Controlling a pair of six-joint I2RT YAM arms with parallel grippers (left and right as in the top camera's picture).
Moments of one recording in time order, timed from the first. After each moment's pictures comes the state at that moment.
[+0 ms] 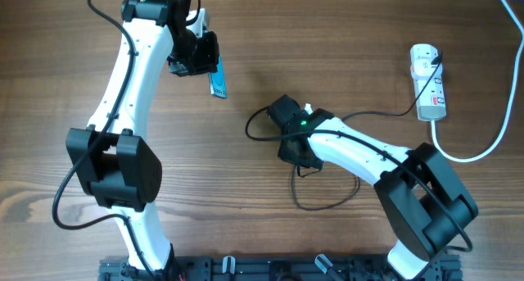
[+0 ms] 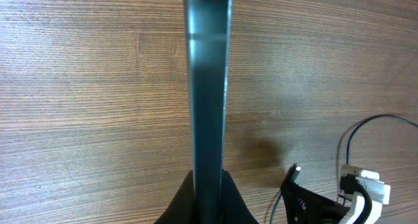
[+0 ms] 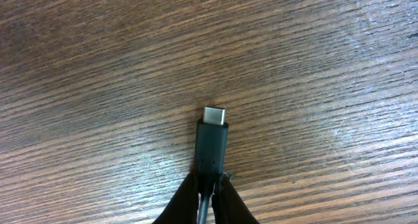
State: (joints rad) left arm -0.16 2.04 1.97 -1.30 0.26 -0.25; right arm 0.67 1.85 1.07 -0.70 0.06 0.96
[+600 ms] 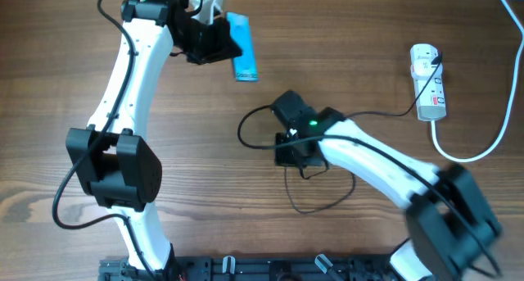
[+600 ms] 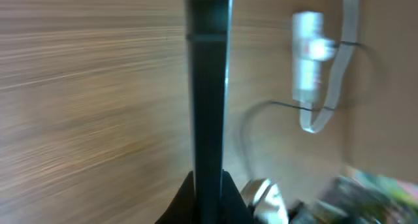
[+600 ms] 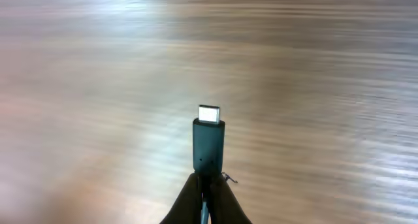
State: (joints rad) left arm -0.16 2.04 1.96 -1.13 0.66 -0.21; right arm 0.67 1.68 1.08 -0.74 -0.19 0.65
